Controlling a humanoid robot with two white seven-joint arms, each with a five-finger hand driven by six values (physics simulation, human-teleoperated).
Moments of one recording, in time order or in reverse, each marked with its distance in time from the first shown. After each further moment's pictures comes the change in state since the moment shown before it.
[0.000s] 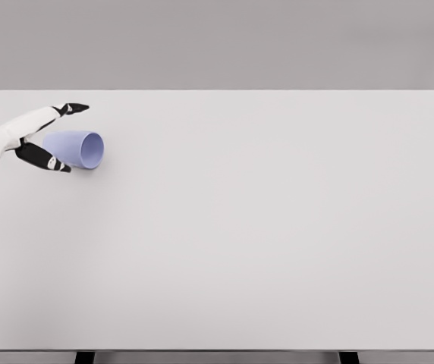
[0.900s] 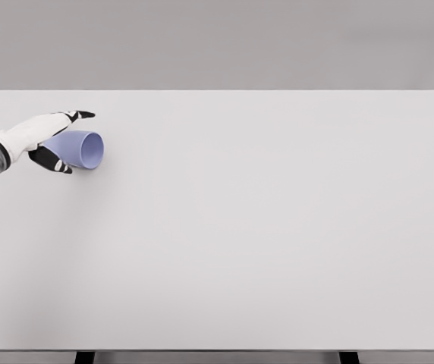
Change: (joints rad) left arm -0.055 -0.093 -0.073 0.113 -0.237 0.003 -0.001; right arm 0.000 0.000 0.000 0.000 0.000 0.000 0.000
